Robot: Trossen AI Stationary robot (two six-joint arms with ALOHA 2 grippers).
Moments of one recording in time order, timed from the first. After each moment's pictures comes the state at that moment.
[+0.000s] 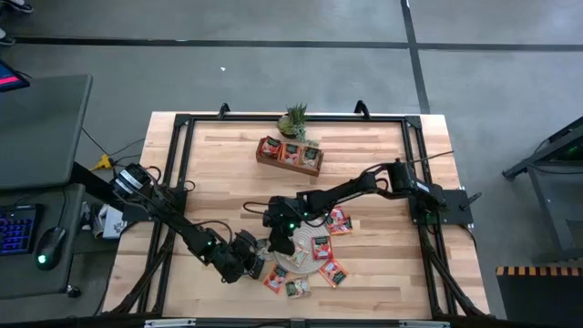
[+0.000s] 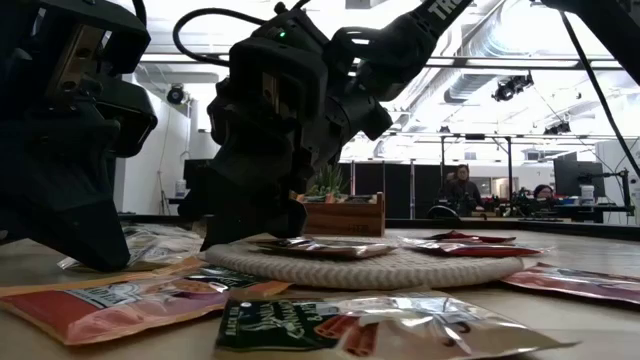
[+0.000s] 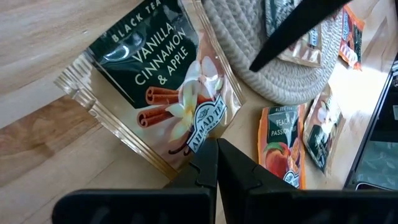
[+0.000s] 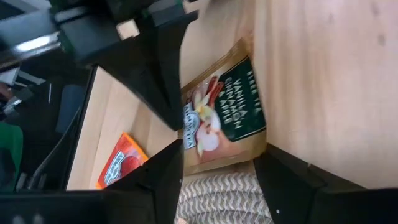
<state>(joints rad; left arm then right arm) -0.68 1.80 0.71 0.13 -0.40 -1.65 0.10 2.27 1.46 0.09 -0.51 0.43</state>
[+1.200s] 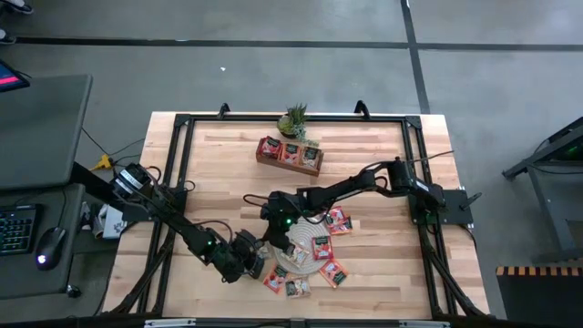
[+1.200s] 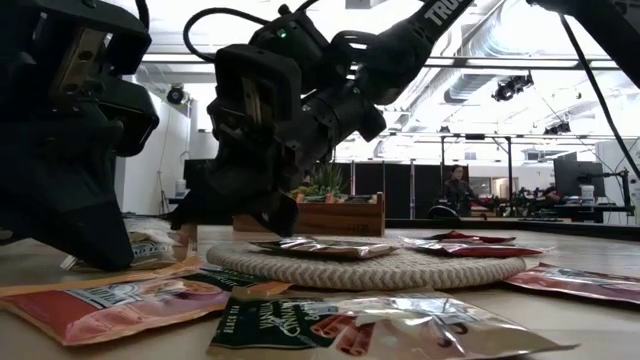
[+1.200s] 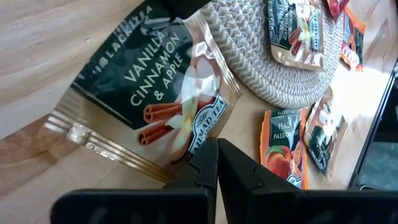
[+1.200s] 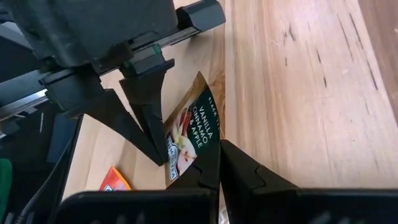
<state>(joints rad) -0.68 1.80 0.71 0.13 -0.41 -1.62 0.07 2.27 1.46 0.16 -0.44 0.49</state>
